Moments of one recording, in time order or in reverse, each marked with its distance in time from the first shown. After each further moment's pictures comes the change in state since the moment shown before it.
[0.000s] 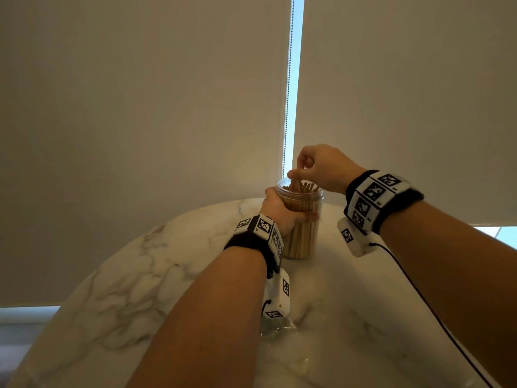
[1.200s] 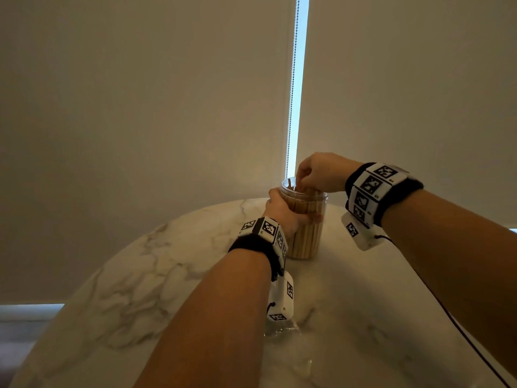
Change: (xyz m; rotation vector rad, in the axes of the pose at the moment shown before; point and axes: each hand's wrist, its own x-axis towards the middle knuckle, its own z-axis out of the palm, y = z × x) left_hand 0.013 -0.011 0.004 -0.005 0.008 0.006; right_hand 0.009 -0.007 0.002 -0.165 -0.184 0.013
